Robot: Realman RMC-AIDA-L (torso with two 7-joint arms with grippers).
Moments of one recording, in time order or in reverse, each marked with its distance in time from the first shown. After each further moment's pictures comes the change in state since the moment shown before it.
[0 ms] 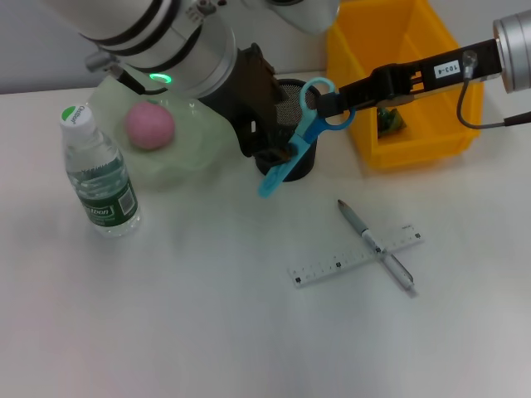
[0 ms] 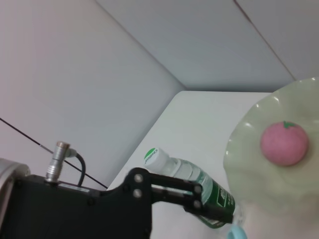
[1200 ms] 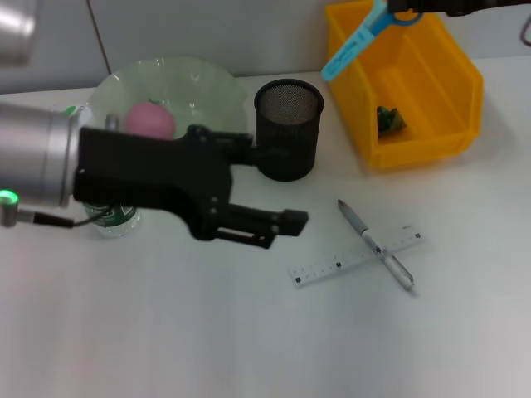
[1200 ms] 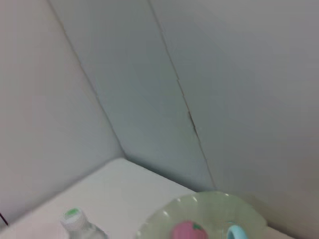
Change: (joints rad) left arm 0.427 0.006 -0.345 -0.212 -0.798 0.115 0.409; right arm -0.064 -0.078 -0.017 -0.145 0.125 0.133 -0.252
